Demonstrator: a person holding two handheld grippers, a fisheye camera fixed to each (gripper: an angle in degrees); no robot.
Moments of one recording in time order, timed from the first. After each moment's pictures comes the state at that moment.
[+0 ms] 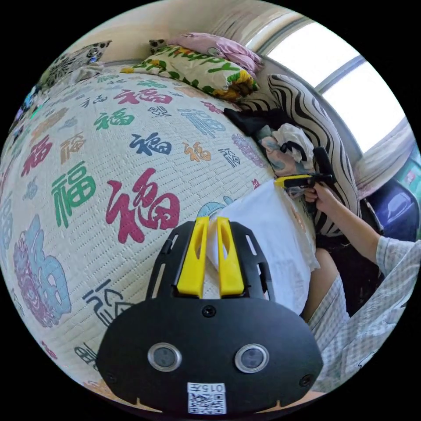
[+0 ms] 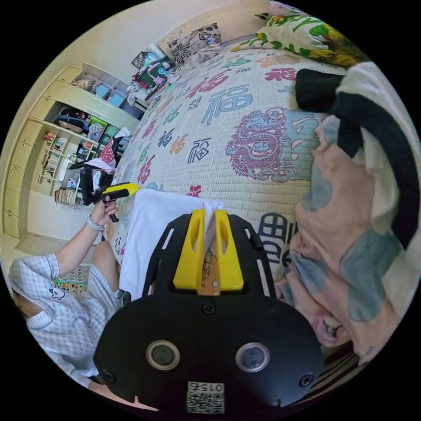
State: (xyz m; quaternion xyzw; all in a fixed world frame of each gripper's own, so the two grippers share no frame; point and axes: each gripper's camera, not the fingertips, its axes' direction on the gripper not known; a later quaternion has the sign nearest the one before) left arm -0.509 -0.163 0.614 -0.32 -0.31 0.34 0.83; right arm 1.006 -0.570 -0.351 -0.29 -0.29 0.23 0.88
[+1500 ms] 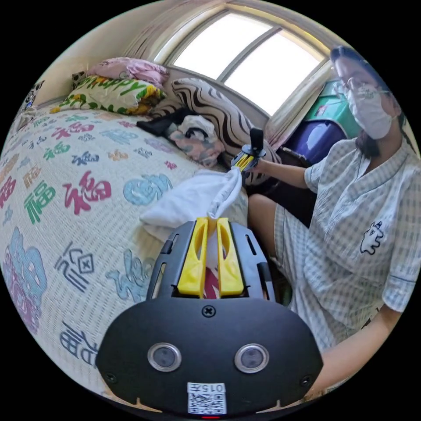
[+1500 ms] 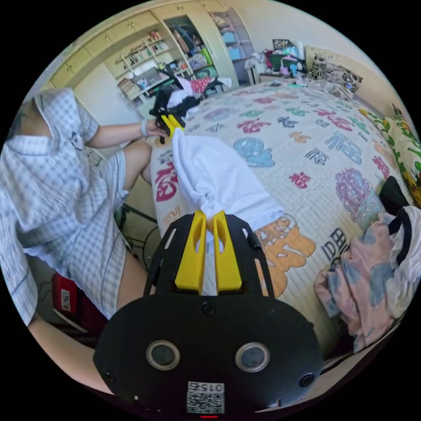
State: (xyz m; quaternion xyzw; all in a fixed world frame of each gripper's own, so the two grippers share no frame) left arm -0.373 -0.136 0.442 -0.39 -0.07 0.44 0.81; right arm 0.911 -0.496 -0.550 -0.19 -0.41 -0.09 0.89
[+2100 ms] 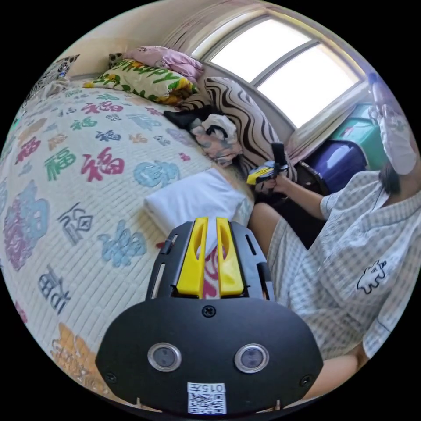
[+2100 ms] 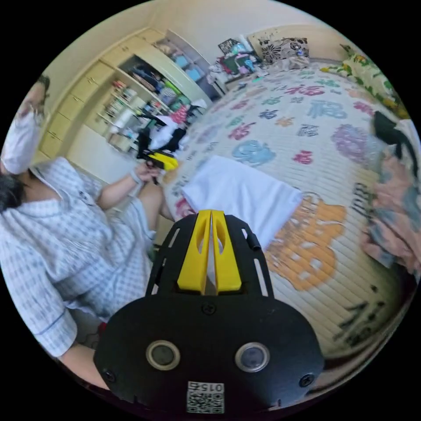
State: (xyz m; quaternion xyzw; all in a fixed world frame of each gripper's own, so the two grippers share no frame) left arm -0.260 -0.092 0.423 -0.36 -0.16 0.37 0.84; right arm 0.898 -0.424 -0.510 -0.23 -0.39 0.06 0.89
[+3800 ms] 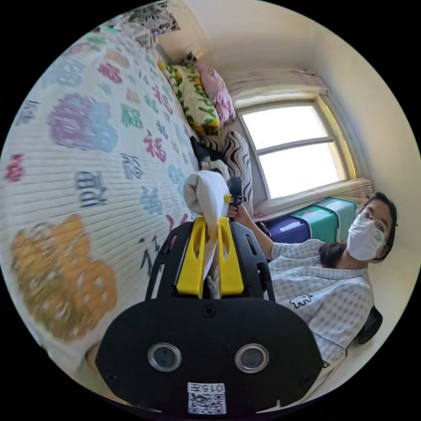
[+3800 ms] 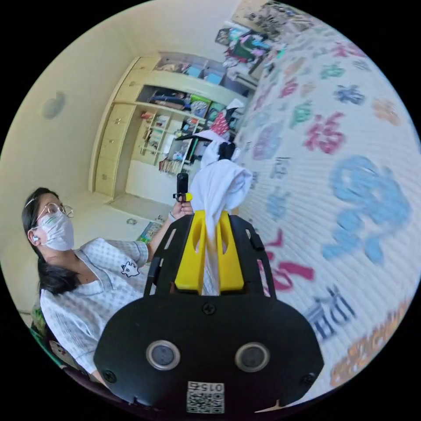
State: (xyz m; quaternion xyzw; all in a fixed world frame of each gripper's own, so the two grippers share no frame) left arm 0.192 -0.191 0.215 -0.27 -0.04 0.12 0.95; right arm 0.753 -0.306 -0.083 -0.21 -0.62 0.24 0.72
